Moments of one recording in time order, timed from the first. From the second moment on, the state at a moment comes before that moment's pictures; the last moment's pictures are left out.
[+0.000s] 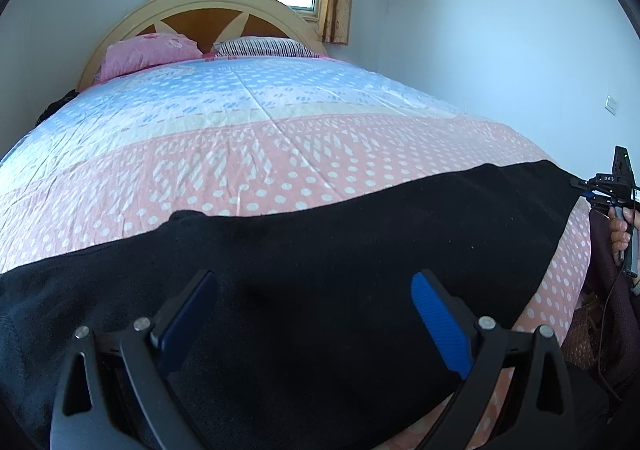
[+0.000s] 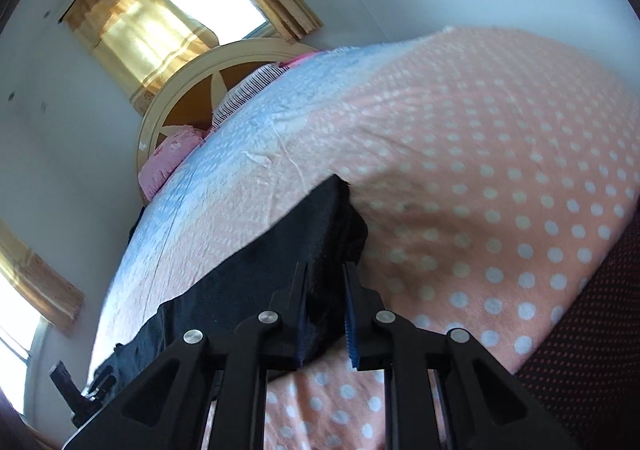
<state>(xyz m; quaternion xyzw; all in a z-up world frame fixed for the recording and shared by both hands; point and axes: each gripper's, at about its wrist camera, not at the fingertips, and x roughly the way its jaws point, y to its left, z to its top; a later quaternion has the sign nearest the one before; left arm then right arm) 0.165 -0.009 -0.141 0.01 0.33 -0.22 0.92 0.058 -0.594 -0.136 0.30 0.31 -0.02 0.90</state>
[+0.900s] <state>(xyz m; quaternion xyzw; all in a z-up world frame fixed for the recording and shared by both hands) 0.161 -0.044 -0.119 0.00 0.33 -0.28 0.90 0.109 -0.323 -0.144 -0.03 0.40 0.18 0.90</state>
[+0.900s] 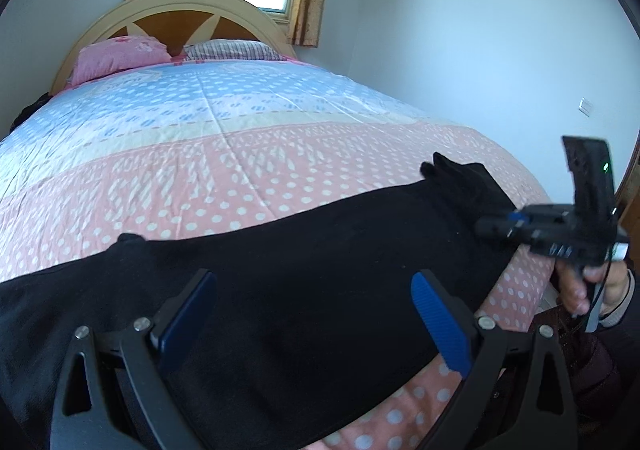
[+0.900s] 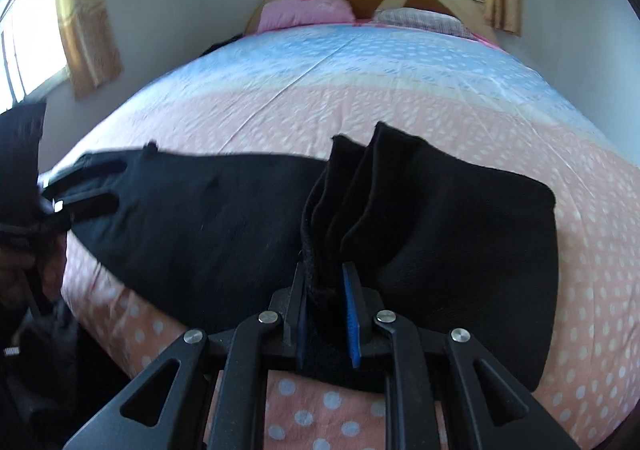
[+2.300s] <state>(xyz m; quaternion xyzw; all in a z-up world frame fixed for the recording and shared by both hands) 0.196 -0.138 -0.105 0.02 0.37 -0.33 0.87 0.074 -0.317 -0.134 -0.06 0.35 0.20 0.91</state>
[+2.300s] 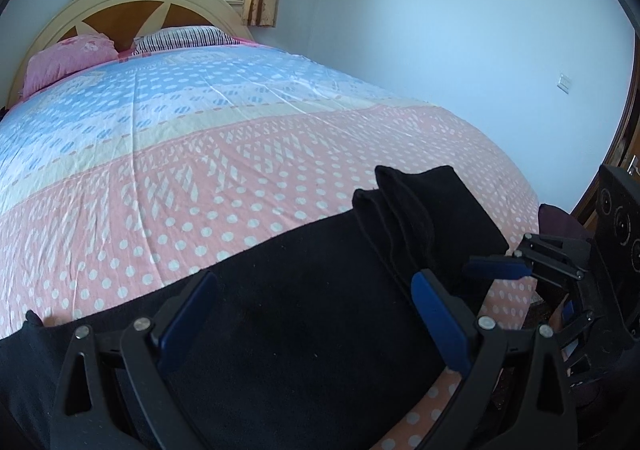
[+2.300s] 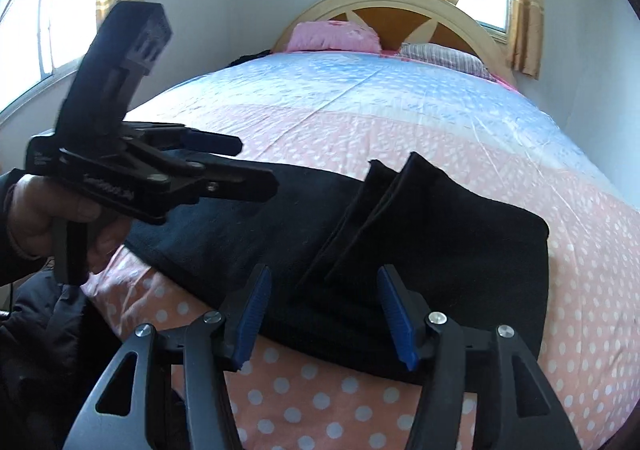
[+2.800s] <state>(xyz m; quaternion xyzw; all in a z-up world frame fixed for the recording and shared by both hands) 0.192 -0.143 -0.108 0.02 0.37 -0.34 0.86 0.090 -0.308 -0.147 -0.09 0.36 0.16 0.92</state>
